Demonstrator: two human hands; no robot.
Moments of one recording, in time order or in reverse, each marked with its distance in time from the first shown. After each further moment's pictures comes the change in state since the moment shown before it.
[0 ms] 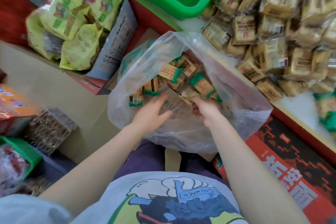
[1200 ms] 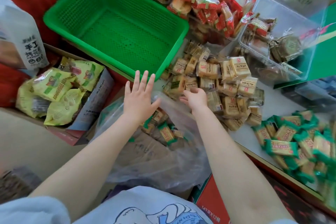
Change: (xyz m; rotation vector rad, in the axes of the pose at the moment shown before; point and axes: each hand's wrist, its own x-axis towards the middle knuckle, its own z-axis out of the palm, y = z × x) left_hand 0.061 0.145 -0.114 0.590 0.499 0.153; right_hand -0.062 -0.179 -0.047 0.097 0.139 -0.416
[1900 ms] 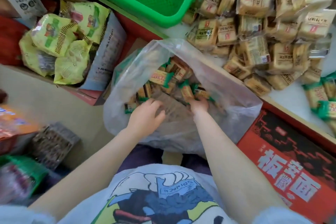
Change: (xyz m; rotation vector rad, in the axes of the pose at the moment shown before) left_hand -0.135 -0.045 0.105 -0.343 -0.264 0.001; right_hand 0.032 0.248 0.042 -0.140 0.093 0.331
